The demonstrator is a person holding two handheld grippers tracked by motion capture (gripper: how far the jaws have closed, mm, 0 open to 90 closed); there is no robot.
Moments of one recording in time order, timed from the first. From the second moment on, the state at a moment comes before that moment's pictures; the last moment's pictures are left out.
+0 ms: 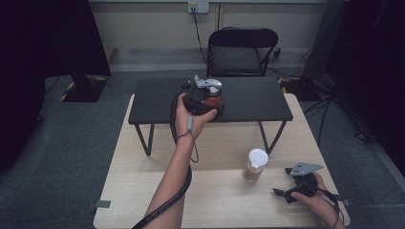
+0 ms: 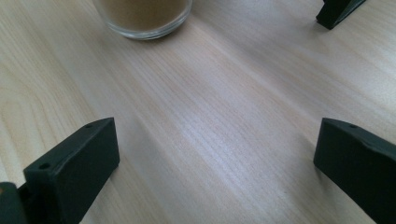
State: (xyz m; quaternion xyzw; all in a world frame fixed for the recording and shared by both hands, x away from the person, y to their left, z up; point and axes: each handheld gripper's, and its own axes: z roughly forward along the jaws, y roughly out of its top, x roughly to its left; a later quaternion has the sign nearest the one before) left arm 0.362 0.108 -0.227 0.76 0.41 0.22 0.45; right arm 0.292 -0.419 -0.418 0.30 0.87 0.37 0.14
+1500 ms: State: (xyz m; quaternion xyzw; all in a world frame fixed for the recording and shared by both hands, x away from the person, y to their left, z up) left arm 0.313 0.127 -0.243 0.77 0.36 0.23 0.48; right arm 0.292 -0.419 -0.418 0.30 0.87 0.37 0.14
